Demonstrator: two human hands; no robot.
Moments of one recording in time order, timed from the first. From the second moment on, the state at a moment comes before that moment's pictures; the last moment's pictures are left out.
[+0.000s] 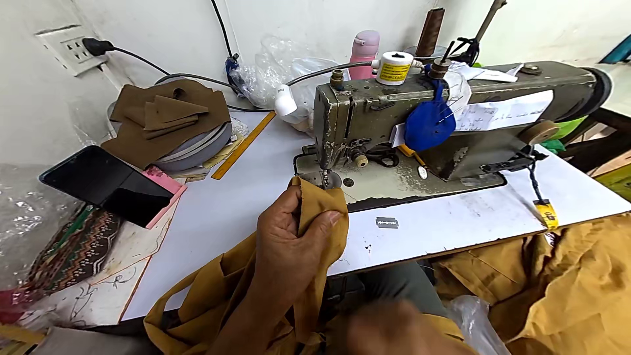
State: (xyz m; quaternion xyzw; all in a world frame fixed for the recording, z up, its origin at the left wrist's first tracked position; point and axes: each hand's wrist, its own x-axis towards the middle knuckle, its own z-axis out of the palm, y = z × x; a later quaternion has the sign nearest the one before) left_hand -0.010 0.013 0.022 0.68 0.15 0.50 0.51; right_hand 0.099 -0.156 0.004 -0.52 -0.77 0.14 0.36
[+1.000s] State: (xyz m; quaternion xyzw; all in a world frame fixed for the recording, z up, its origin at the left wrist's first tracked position) left_hand -0.010 0.012 0.021 0.67 0.14 0.52 0.51; right_hand 0.109 -0.150 0.007 -0.51 -0.76 0.13 0.38
